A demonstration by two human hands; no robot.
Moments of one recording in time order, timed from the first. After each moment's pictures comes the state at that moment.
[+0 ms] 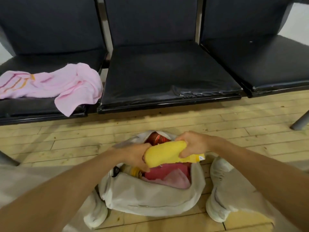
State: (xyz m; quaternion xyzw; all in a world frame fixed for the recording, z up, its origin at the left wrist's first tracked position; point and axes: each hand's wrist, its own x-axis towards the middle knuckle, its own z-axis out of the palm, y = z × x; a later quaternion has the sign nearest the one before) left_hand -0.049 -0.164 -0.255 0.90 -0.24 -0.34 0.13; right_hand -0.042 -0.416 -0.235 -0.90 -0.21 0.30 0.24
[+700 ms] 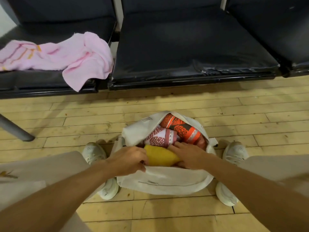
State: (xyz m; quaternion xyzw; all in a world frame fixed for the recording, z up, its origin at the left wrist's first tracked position) left_hand -0.114 -0.102 -0.307 0.92 -0.32 -0.21 0.11; right_hand -0.089 -0.362 -0.344 -0.91 -0.33 0.24 0.00
